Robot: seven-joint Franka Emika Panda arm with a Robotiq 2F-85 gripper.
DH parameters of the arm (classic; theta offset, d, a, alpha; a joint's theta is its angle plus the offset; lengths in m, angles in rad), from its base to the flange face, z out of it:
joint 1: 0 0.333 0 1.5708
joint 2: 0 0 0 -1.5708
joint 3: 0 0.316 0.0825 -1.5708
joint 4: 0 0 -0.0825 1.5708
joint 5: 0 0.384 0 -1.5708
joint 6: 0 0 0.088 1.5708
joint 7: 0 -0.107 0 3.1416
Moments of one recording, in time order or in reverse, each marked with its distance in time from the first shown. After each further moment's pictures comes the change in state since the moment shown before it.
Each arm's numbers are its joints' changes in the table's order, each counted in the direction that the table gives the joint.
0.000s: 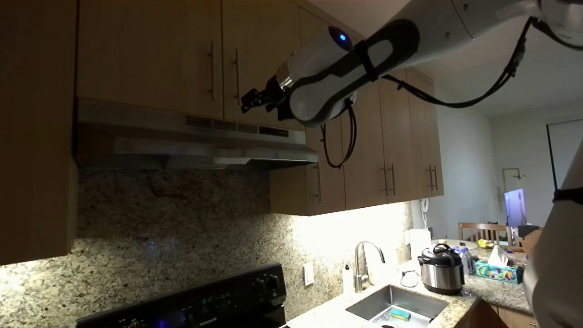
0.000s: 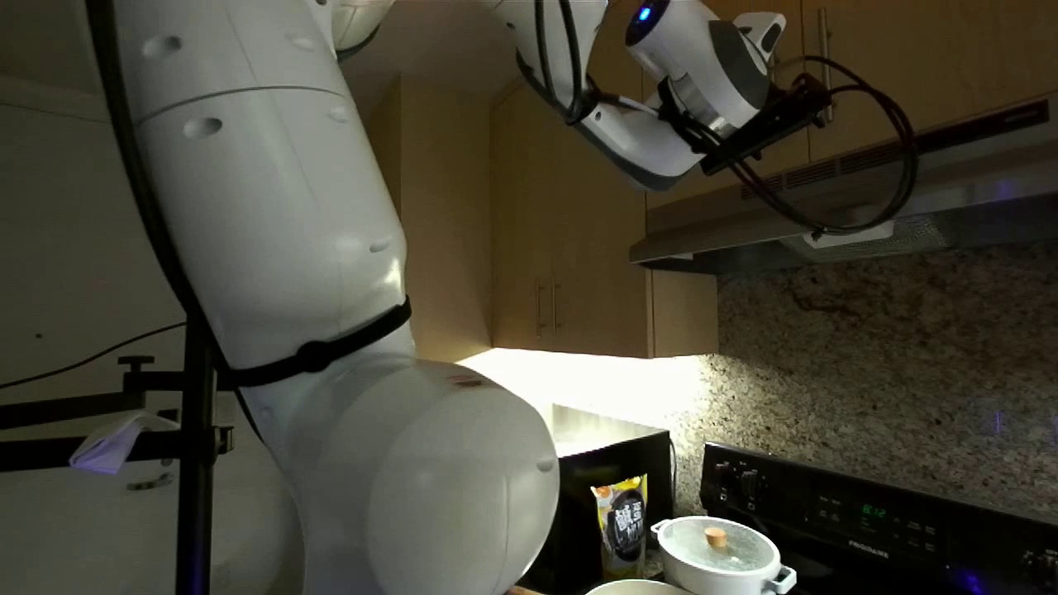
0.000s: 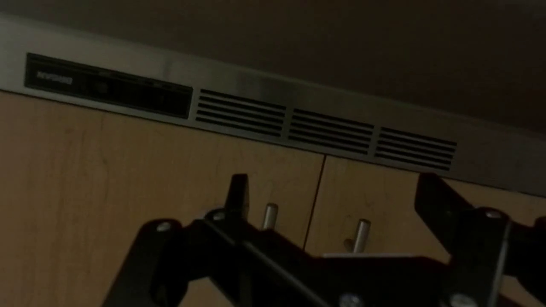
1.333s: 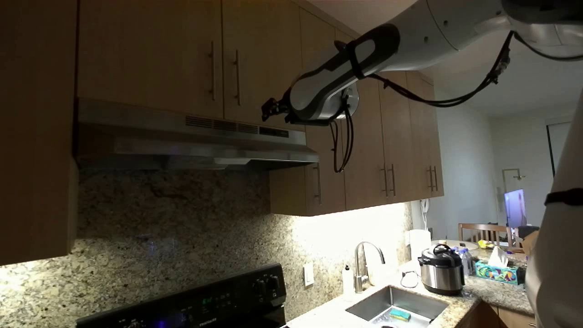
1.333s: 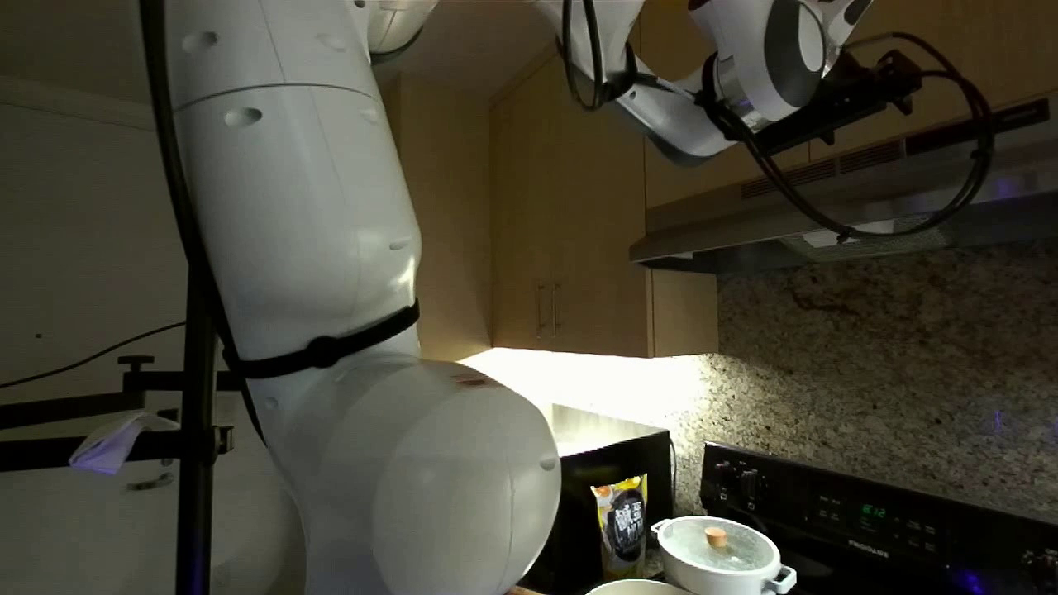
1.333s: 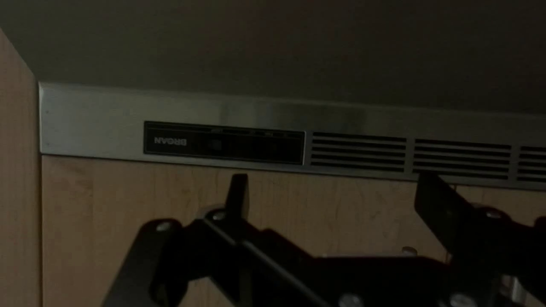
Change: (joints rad) arm 0.017 -0.081 -0.102 -0.091 0.283 0.084 0.167
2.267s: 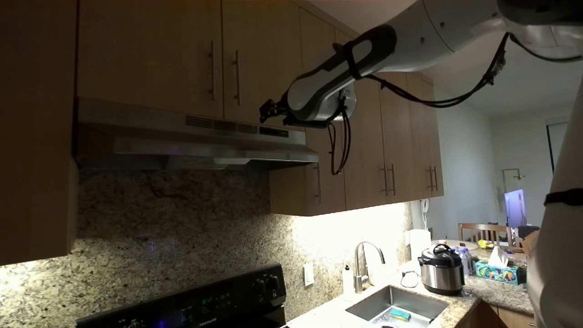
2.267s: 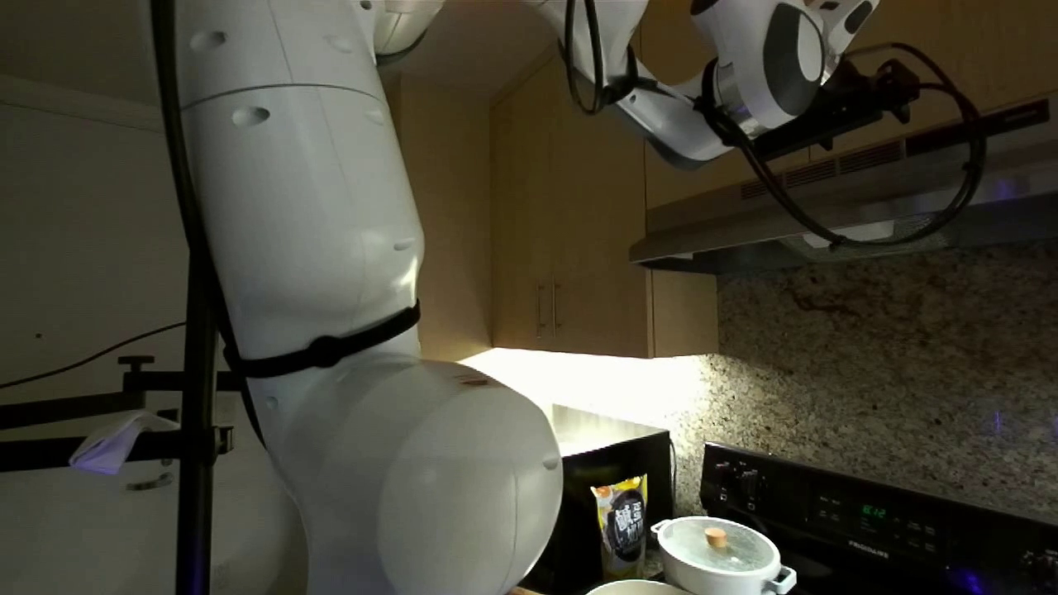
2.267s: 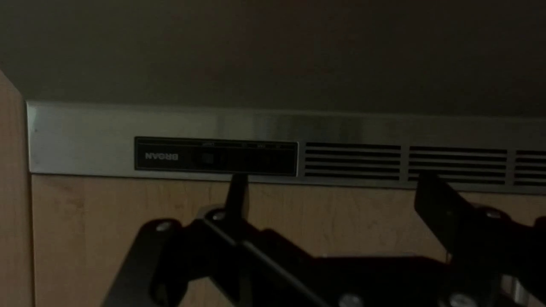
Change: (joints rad) arm 0.021 -0.013 -0.010 -0.001 0.031 0.000 0.000
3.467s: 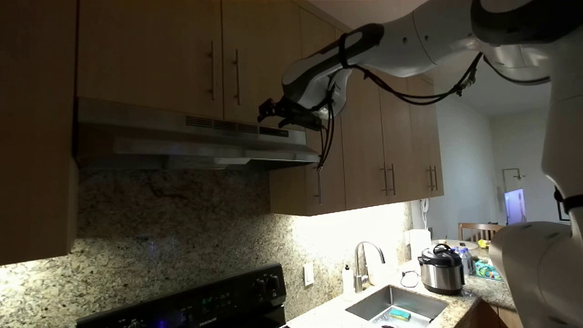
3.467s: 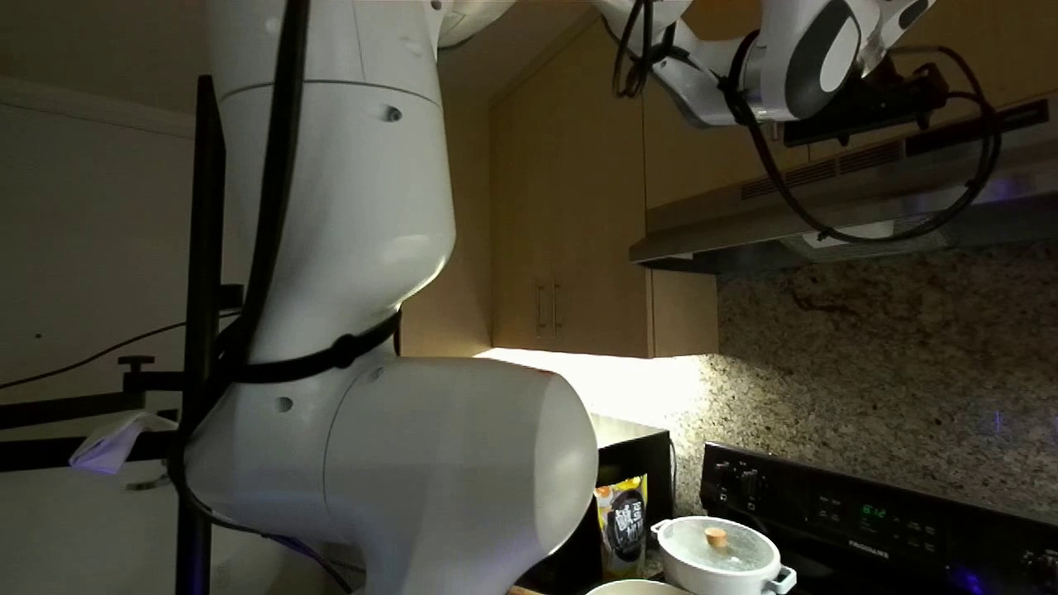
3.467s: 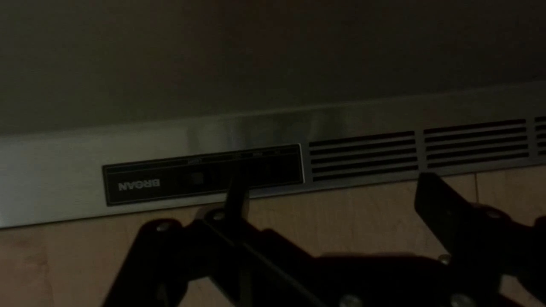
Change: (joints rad) arm 0.588 -0.061 -0.527 -0.181 0.329 0.123 0.295
